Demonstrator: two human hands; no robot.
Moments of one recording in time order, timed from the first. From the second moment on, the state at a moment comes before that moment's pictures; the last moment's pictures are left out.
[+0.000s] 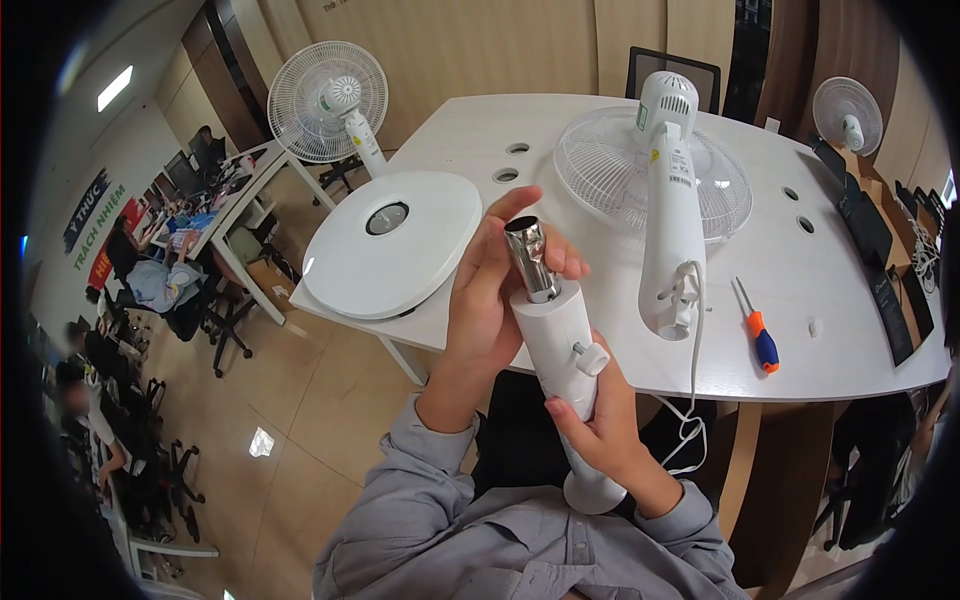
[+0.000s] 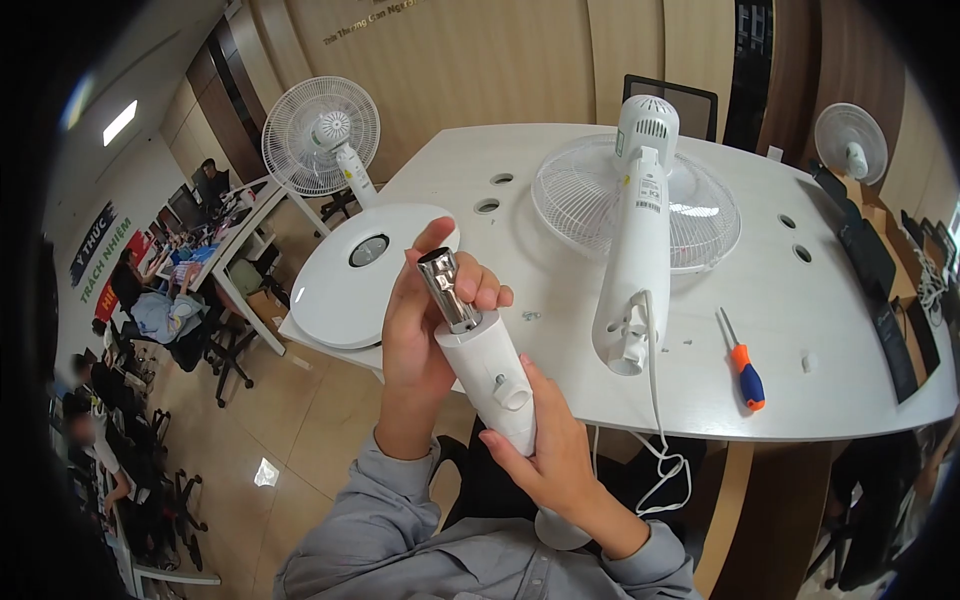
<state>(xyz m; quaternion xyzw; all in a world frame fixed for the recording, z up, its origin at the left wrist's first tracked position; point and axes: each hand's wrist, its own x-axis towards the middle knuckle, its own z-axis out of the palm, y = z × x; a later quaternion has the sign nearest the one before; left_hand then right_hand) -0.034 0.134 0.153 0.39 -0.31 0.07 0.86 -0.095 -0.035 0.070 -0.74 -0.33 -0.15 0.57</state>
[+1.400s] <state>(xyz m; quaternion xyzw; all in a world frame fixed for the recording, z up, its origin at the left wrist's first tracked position) -0.028 0.119 0.161 0.36 -0.27 0.09 0.89 -0.087 -0.037 0.069 -0.74 -0.31 -0.16 0.57</state>
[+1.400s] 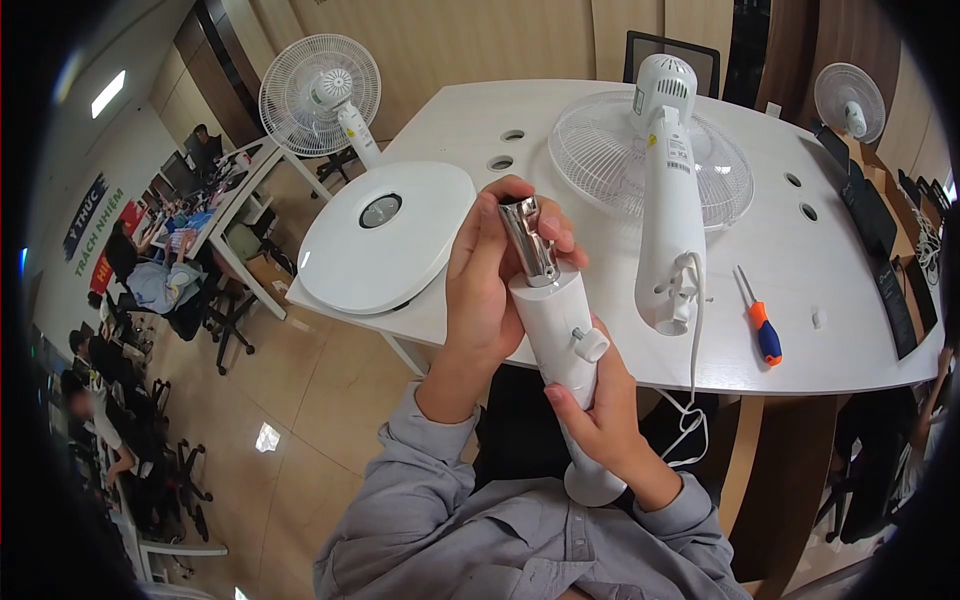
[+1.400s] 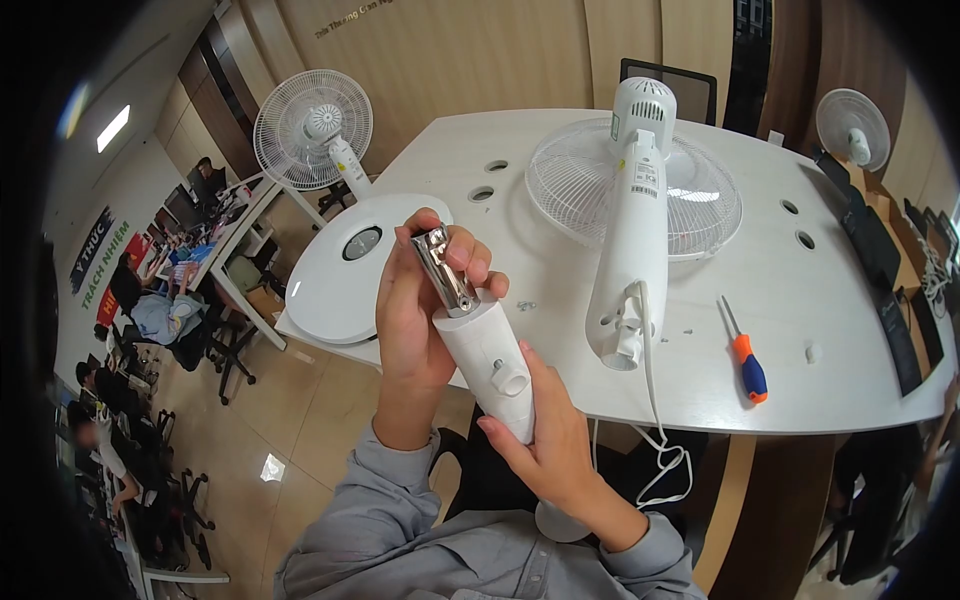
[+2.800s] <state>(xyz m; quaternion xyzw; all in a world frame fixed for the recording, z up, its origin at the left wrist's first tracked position) -0.052 0.104 0.113 0.44 -0.35 0.10 0.82 -0.067 -0.058 0.001 -0.65 -0.36 -0.09 0.67</state>
